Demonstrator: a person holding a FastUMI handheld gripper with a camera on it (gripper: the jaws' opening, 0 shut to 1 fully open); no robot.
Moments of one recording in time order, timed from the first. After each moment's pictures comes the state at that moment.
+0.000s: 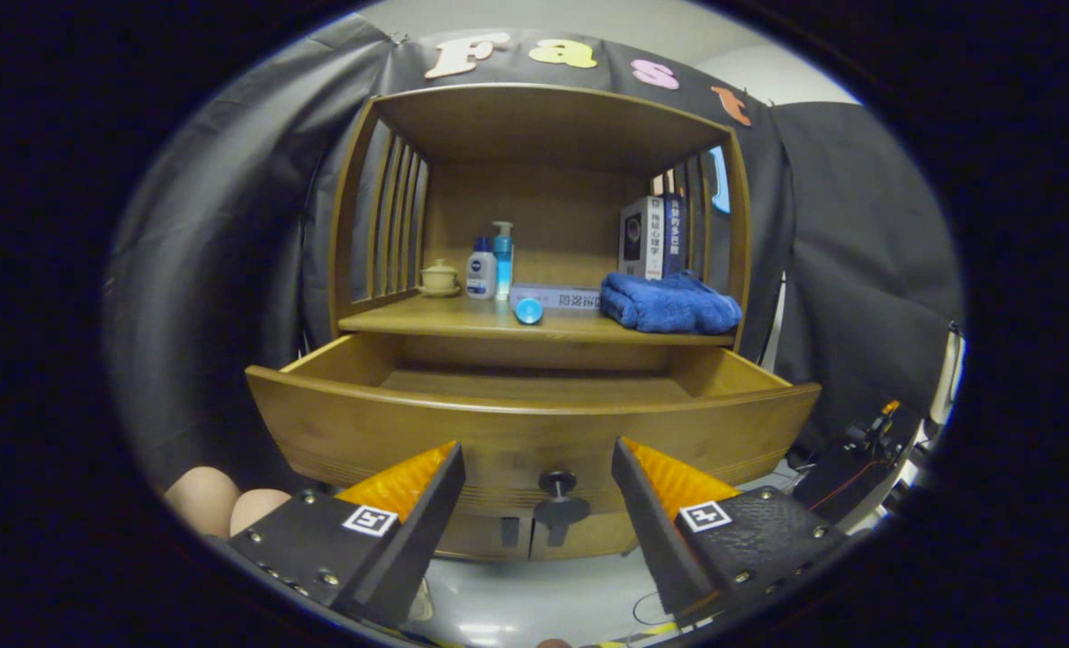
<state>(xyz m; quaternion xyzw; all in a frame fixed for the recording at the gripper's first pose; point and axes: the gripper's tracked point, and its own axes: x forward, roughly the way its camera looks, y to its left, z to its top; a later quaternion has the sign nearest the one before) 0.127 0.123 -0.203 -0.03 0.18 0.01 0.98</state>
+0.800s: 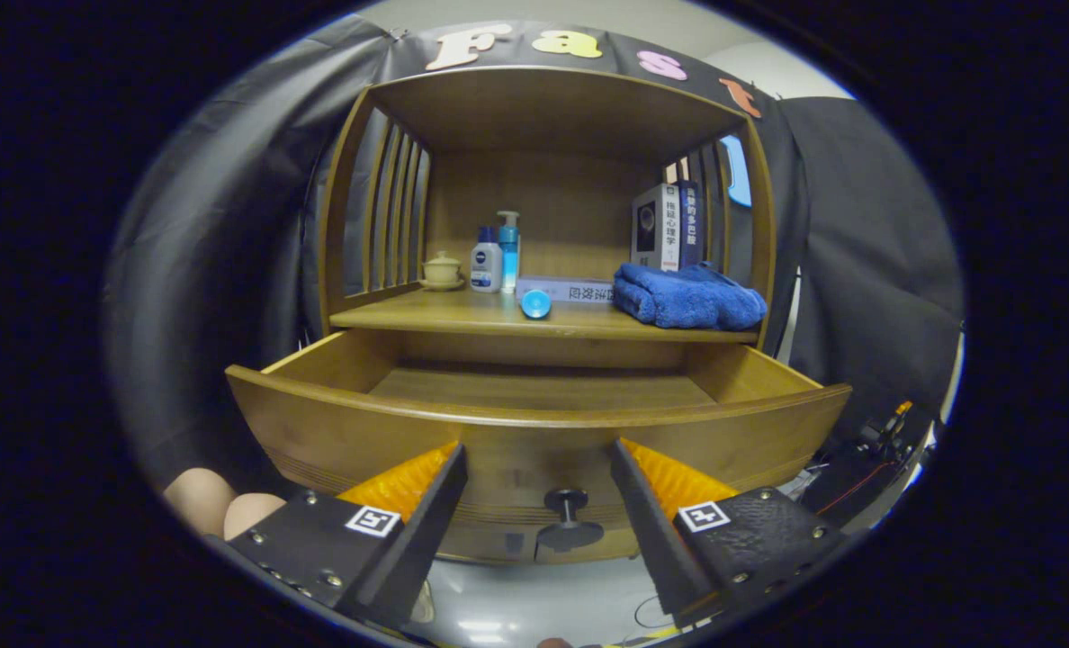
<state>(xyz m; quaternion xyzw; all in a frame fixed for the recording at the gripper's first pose) 0.157 0.127 -0.206 -0.03 0.17 0.02 0.98</state>
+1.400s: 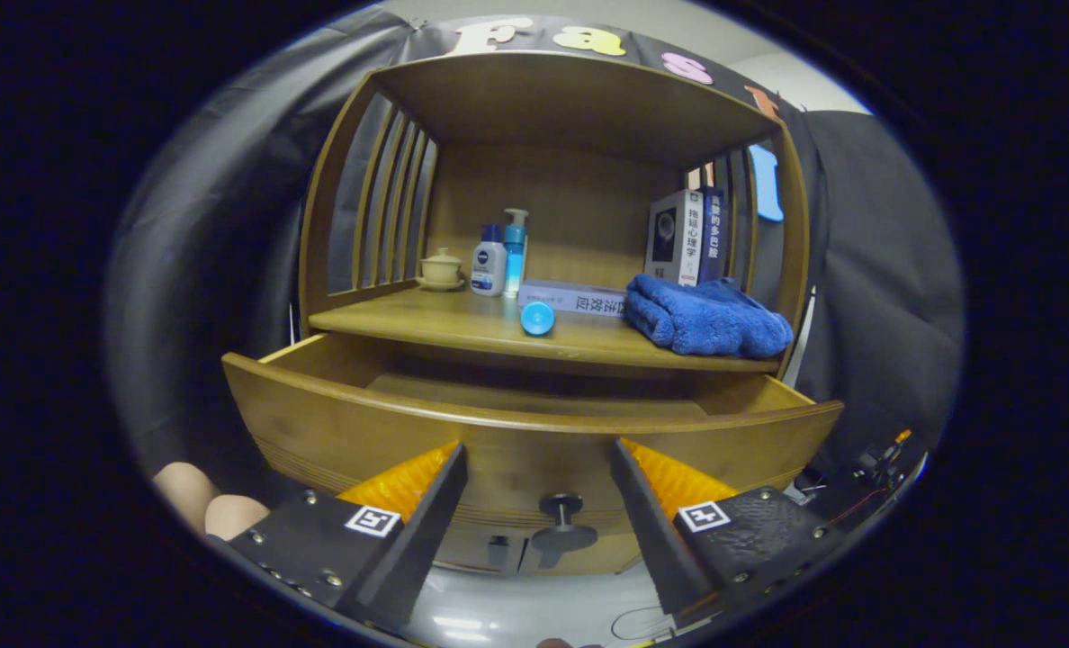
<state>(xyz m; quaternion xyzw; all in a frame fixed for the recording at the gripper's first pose) 0.205 0.126 -0.209 -0.07 0.18 0.04 0.98</state>
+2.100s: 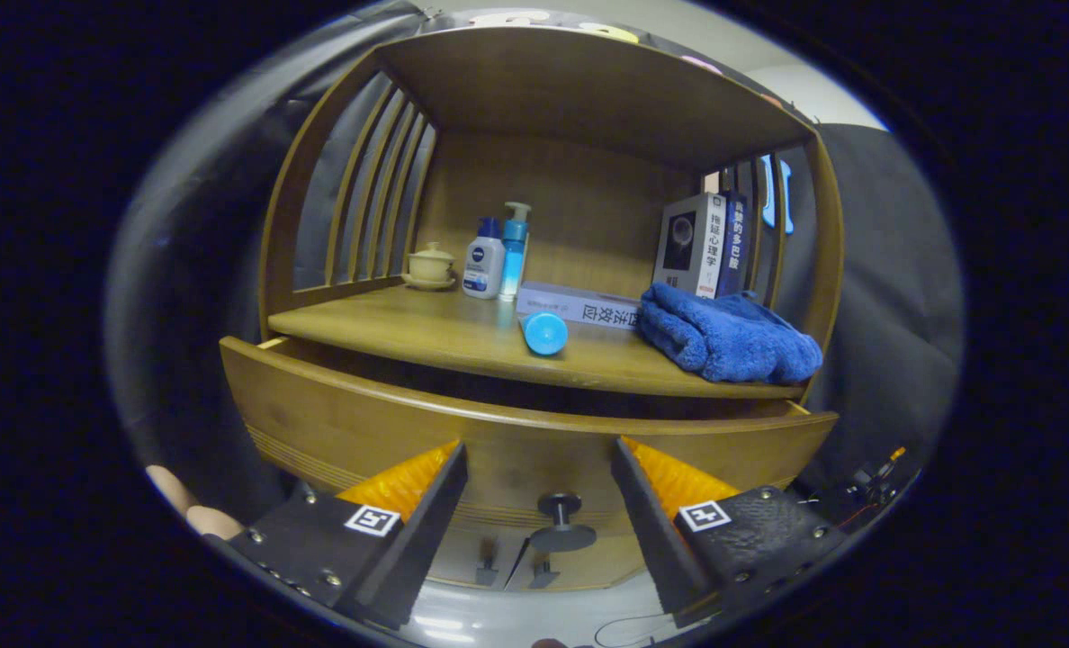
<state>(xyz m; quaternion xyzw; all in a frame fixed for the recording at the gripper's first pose) 0.263 0.140 -0.221 -0.08 0.17 0.03 0.98</state>
